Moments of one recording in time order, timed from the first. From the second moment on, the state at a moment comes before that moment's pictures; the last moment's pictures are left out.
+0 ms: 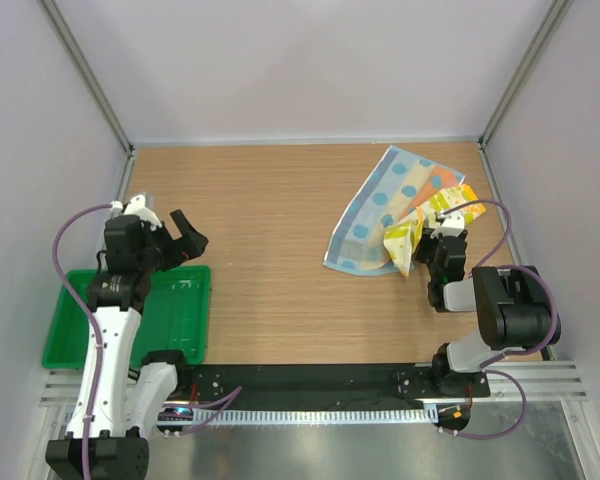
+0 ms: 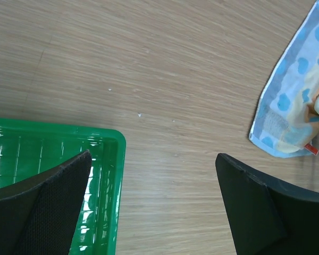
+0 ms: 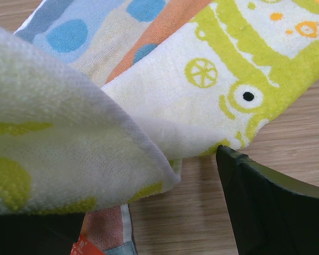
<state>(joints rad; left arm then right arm) 0.05 0.80 0.86 -0.64 0.22 -0.40 0.00 1.53 0.27 0.96 0.06 0.11</state>
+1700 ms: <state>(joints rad) -0.10 0.95 0.78 -0.57 0.35 -0.47 0.28 1.49 1.29 -0.64 0.30 0.39</state>
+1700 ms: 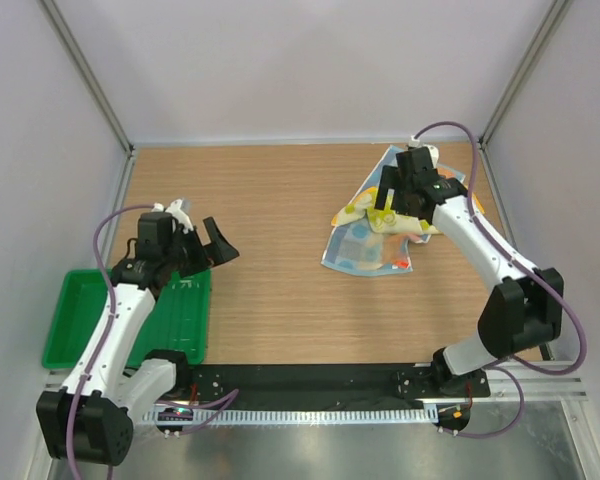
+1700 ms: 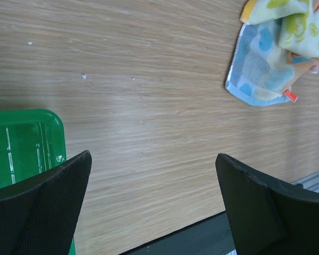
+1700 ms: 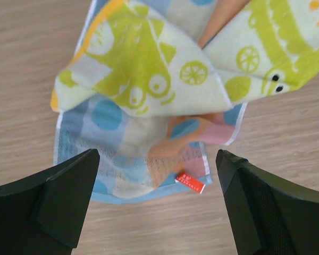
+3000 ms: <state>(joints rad) -0.77 2.12 1.55 -0.41 0.07 -0.63 0.30 2.12 1.69 -0.72 0.22 0.26</state>
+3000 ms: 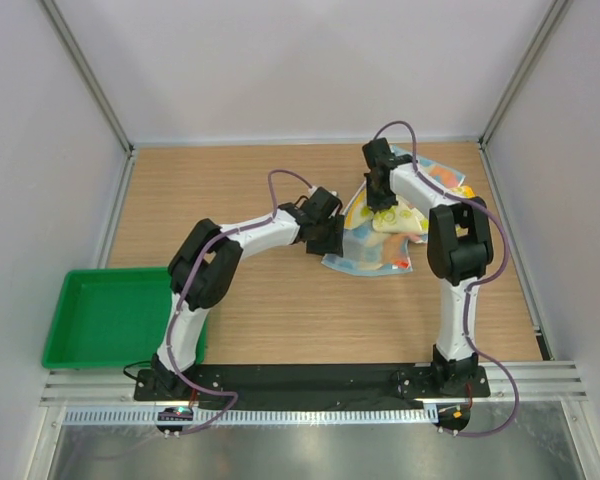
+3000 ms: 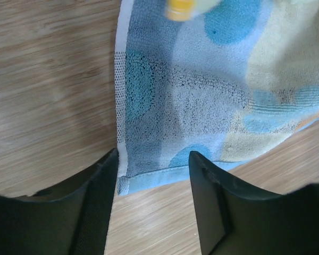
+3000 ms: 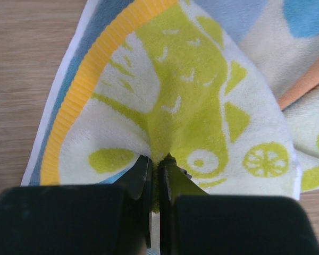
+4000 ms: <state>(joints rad) -0.57 1.96 1.64 -0.74 -0.28 -0.42 -0.16 1.62 1.35 -0.74 0.37 0.51</state>
